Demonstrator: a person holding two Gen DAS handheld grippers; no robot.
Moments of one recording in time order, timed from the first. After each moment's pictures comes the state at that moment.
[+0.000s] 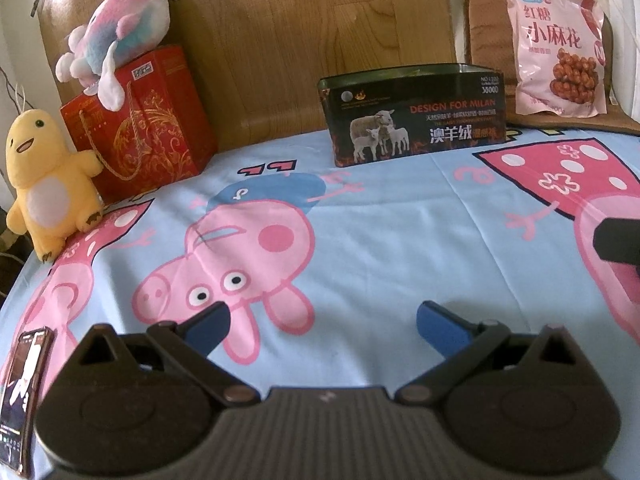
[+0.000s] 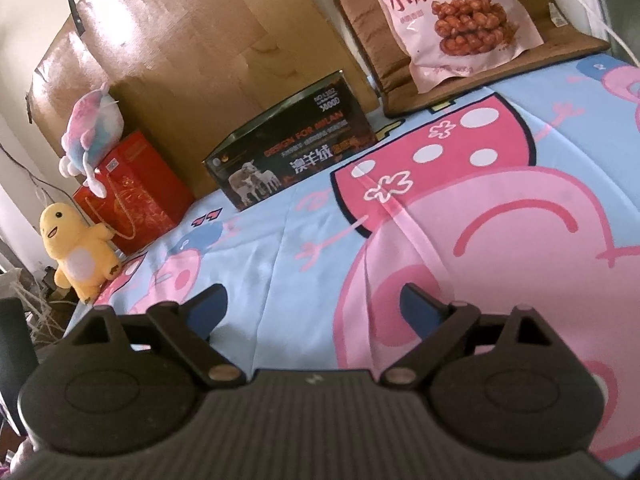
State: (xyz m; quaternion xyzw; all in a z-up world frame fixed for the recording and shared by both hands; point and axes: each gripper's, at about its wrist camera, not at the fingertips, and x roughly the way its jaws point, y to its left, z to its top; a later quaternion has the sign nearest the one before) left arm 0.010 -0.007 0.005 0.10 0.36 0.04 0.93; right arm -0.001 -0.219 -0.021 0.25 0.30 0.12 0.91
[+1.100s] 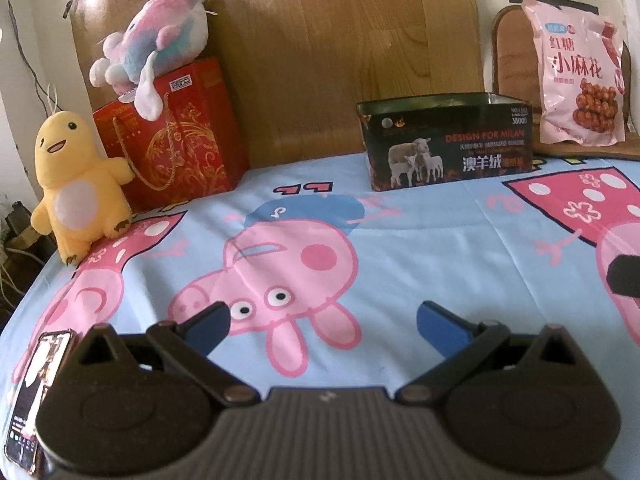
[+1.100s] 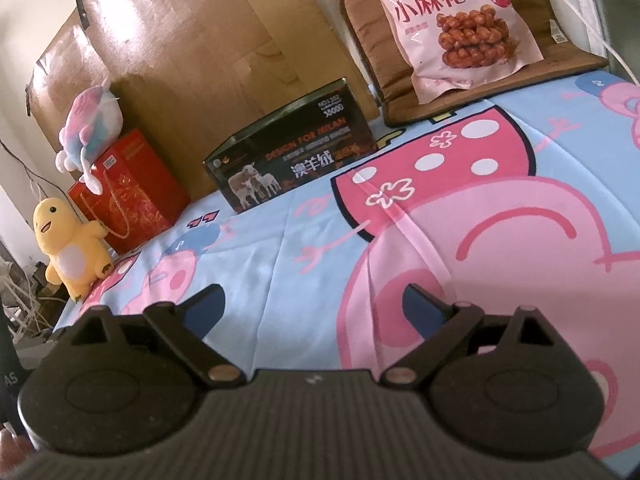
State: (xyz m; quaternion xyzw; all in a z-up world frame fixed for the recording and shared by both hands) left arm 0.003 0.012 0.015 0.09 0.32 0.07 0.94; right arm -0.002 -0.211 -0.021 0.23 0.29 0.12 0.92
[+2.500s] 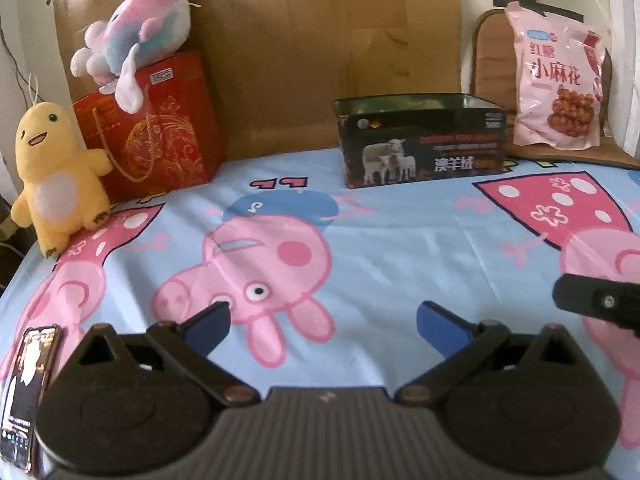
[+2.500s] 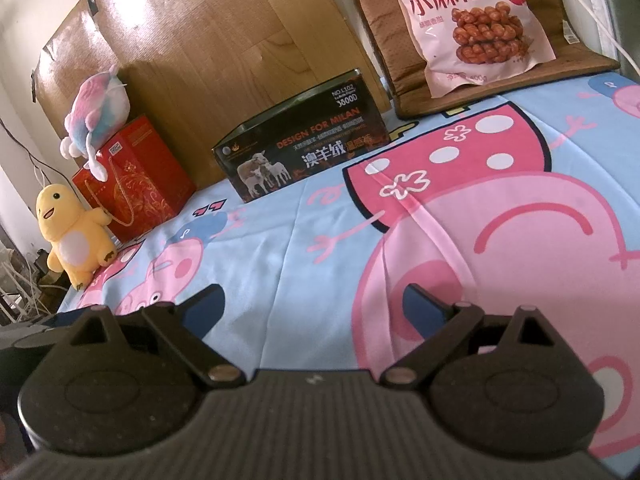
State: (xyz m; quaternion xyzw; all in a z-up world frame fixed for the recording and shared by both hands) left arm -0.003 0.008 0.027 0.07 0.34 0.02 0.94; right arm 0.002 -0.206 -0.023 0.22 0.30 0.14 0.92
